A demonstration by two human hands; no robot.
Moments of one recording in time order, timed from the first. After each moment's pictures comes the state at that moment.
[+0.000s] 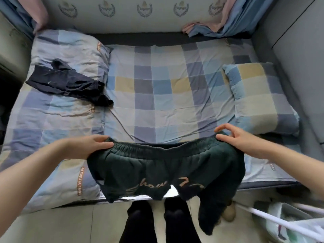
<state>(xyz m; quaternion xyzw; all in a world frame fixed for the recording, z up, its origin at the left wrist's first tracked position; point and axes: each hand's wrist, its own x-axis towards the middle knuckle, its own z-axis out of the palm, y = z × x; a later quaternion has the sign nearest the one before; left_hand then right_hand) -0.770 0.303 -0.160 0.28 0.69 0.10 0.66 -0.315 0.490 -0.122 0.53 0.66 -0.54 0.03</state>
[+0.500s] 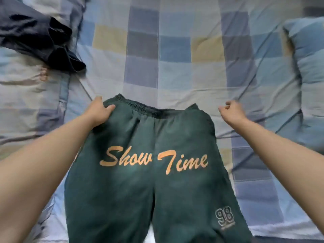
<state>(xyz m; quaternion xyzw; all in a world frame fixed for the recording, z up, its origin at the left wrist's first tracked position) -0.804 0.499 -0.553 0.27 0.90 0.12 0.33 -0.437 0.699 -0.551 0.69 0.62 -0.38 -0.01</state>
